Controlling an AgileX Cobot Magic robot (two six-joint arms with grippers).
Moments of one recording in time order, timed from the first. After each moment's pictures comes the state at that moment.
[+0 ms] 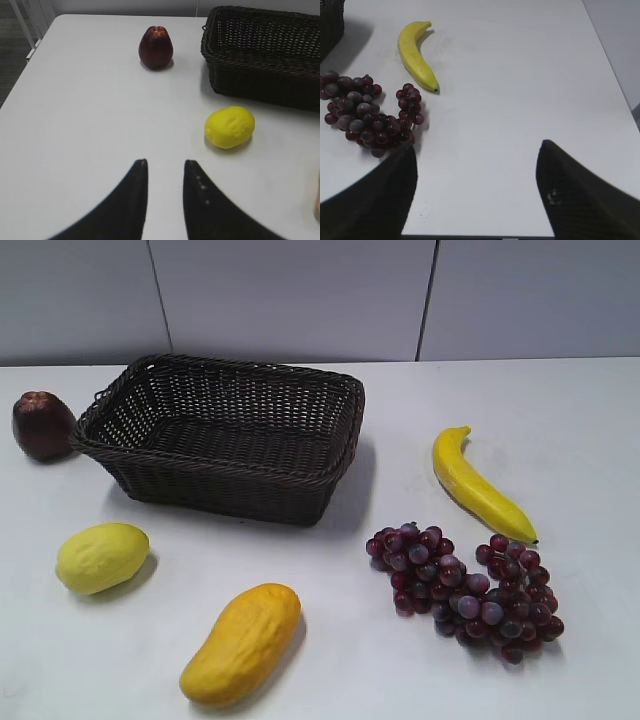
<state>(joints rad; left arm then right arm) 0.06 -0.01 -0.50 -0.11 1.09 0.12 0.09 -0.01 -0.50 0.03 1.05 -0.01</state>
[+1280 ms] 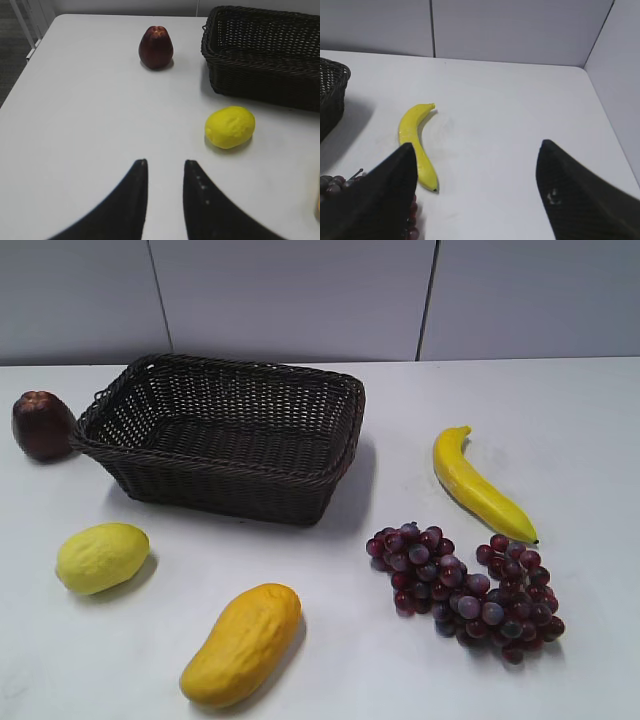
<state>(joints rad) 0.06 -0.01 -0.50 -0.11 1.09 0.12 0.09 0.63 -0.52 0.03 0.37 -0.01</state>
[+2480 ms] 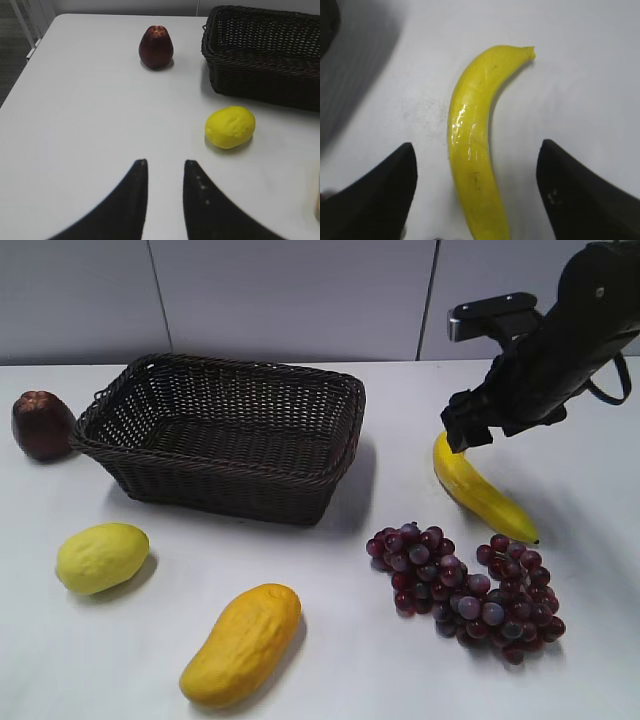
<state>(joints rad) 0.06 -0.01 -0.50 -0.11 1.09 0.12 0.32 1.88 -1.21 0.03 0.51 -0.01</state>
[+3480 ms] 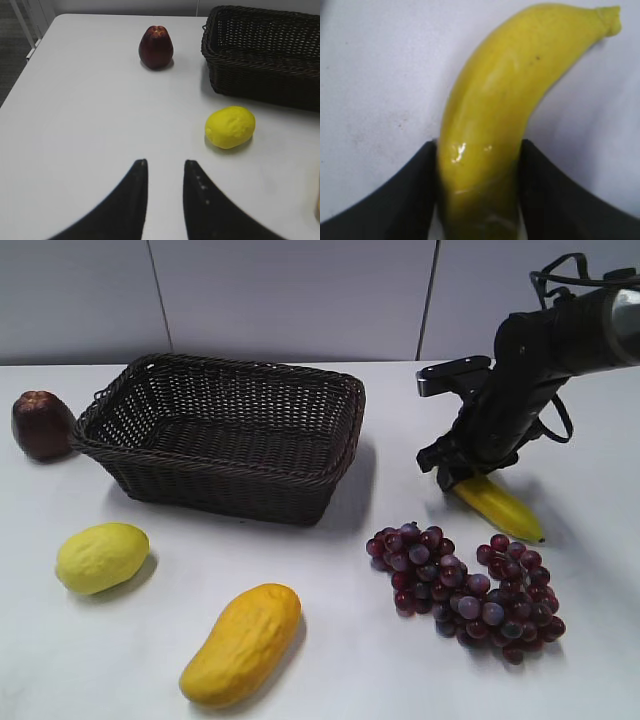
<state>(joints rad) 0.06 -0.01 -0.50 -0.11 1.09 0.12 0.32 2.13 -1.34 0.03 0.53 -0.01</state>
